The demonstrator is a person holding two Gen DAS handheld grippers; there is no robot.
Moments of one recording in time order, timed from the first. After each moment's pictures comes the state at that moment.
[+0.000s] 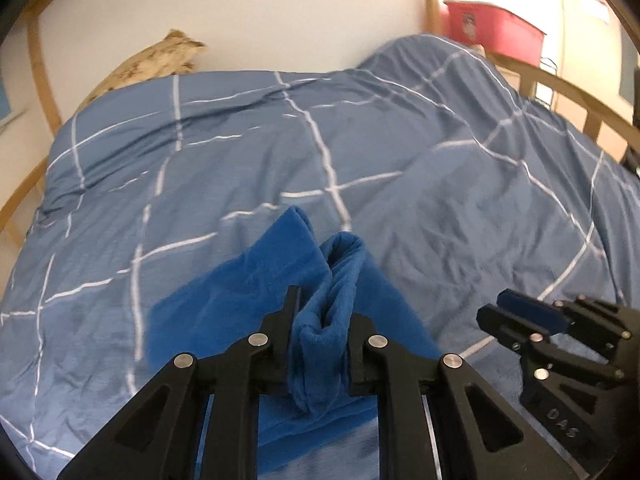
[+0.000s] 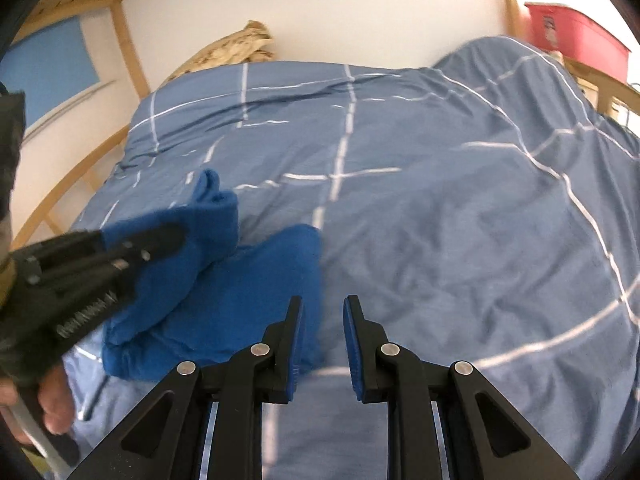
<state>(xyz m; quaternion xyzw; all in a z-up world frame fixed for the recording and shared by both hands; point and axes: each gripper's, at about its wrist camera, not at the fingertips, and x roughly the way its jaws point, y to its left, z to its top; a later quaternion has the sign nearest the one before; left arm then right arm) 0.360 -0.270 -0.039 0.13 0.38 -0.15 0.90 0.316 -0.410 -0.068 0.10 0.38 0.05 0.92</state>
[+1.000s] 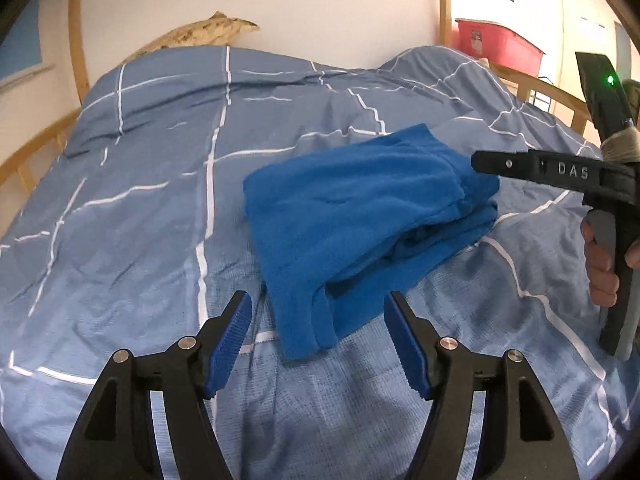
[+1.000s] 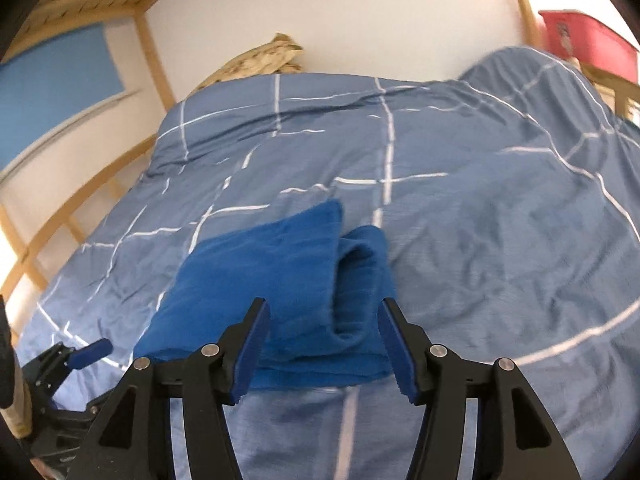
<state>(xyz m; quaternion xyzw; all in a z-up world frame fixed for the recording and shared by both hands) 0.265 -0.112 -0.092 0.08 0.37 -0.16 0.91 0.310 -0.355 -0.076 0.11 0.34 0.09 0.93</state>
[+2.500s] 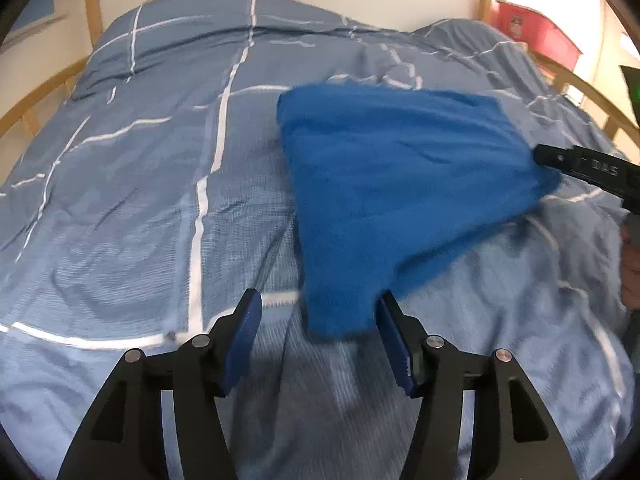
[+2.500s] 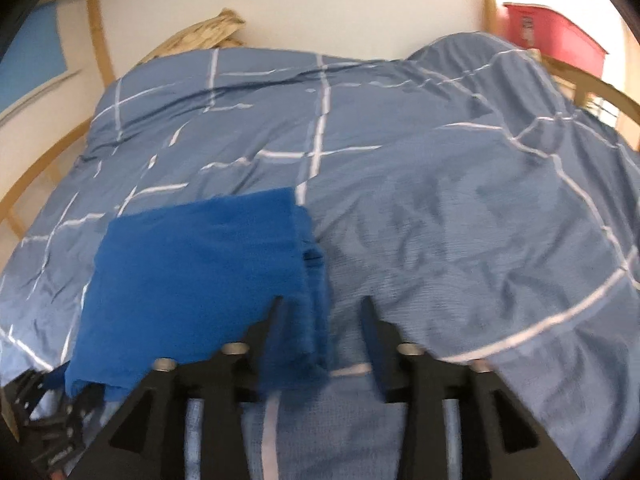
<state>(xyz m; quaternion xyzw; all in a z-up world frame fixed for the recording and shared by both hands) 0.280 -0.101 -0.122 0.05 0.44 -0.12 0.89 0.327 -0.376 -0.096 0.08 0.39 -0.03 0.92</state>
